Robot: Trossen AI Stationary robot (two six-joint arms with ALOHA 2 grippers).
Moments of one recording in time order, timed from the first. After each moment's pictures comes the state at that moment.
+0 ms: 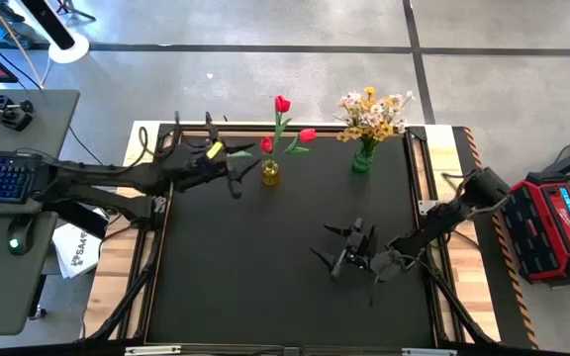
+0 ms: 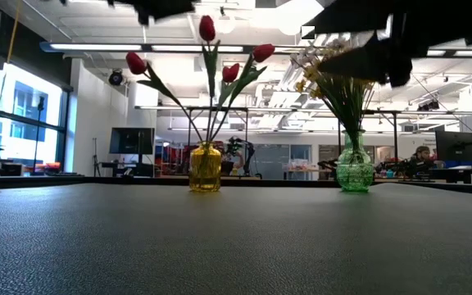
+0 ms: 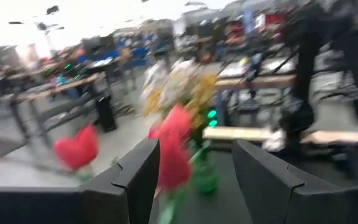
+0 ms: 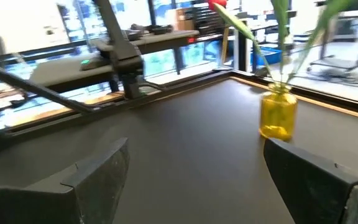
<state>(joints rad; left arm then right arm) 0.10 1.04 0.72 0.34 -0.33 0.18 0.63 1.63 0.59 0.86 1.07 0.31</state>
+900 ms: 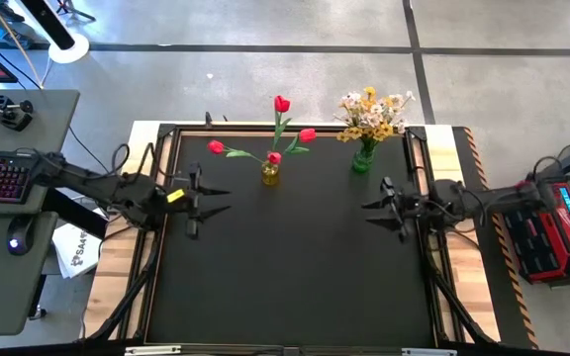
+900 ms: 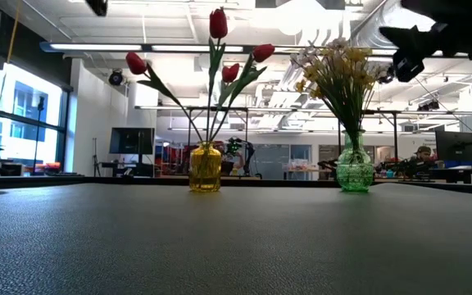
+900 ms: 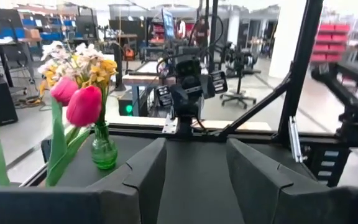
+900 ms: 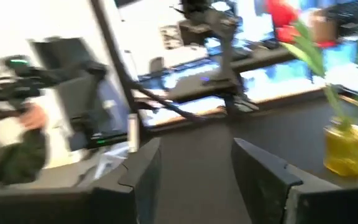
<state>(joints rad) -0.30 0.70 0.59 0.10 -0.39 -0.02 0.10 0.37 0.17 0.26 -0.05 0.27</state>
